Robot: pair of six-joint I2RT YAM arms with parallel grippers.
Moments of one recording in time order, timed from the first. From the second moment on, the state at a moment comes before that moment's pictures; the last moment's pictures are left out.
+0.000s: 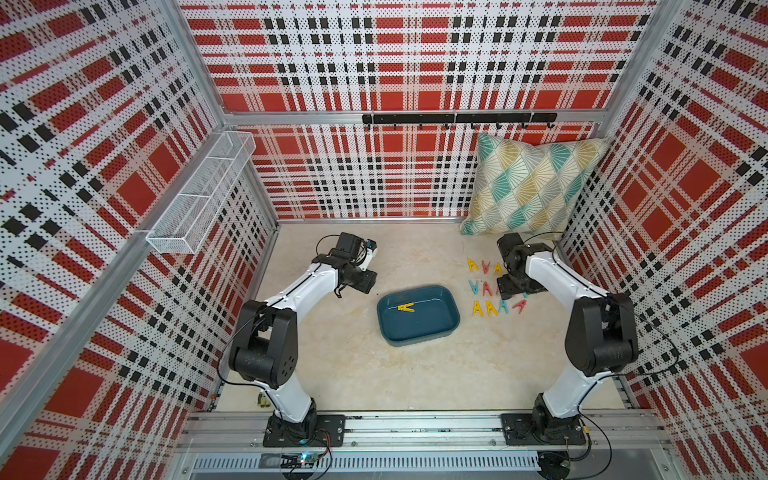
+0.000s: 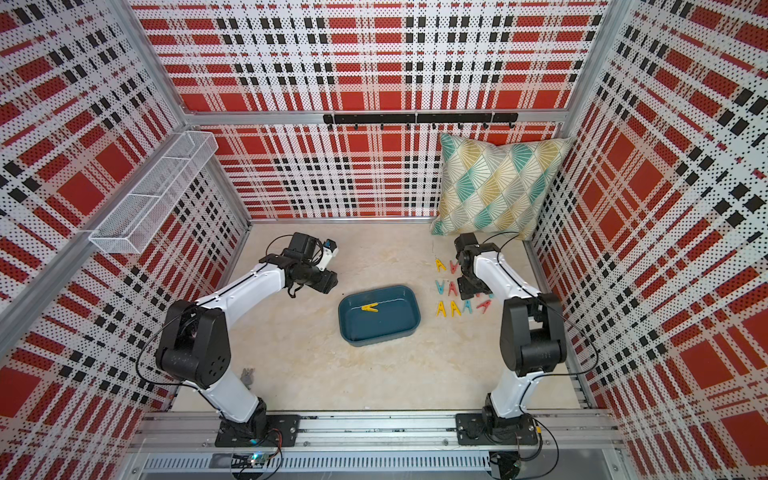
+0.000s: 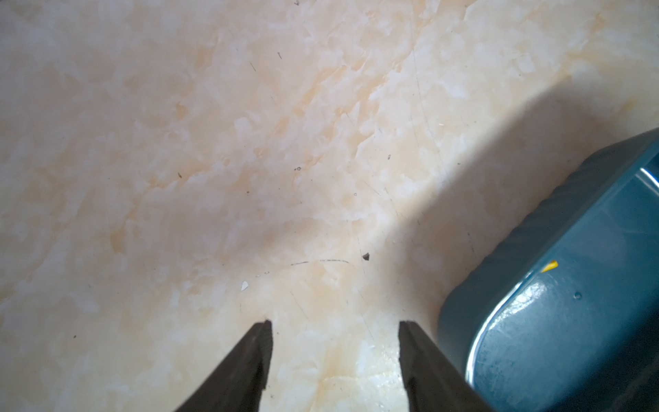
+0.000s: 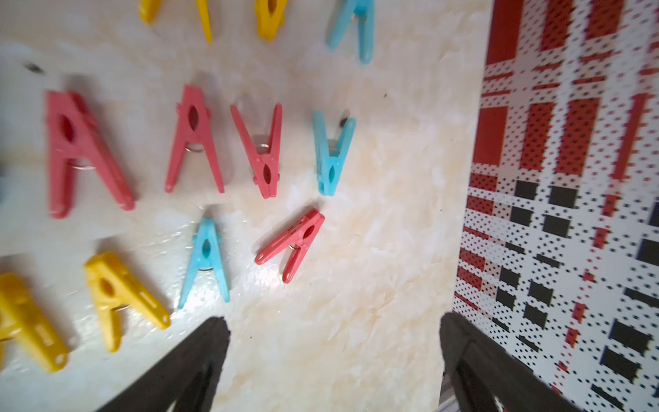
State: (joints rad) left arm -0.28 1.69 1.23 -0.56 0.11 0.18; right arm 0.16 1.68 1.35 -1.00 0.48 0.12
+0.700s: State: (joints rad) left arm -0.28 1.69 1.23 -0.56 0.11 0.18; right arm 0.06 1.29 1.14 -0.72 0.18 0.51
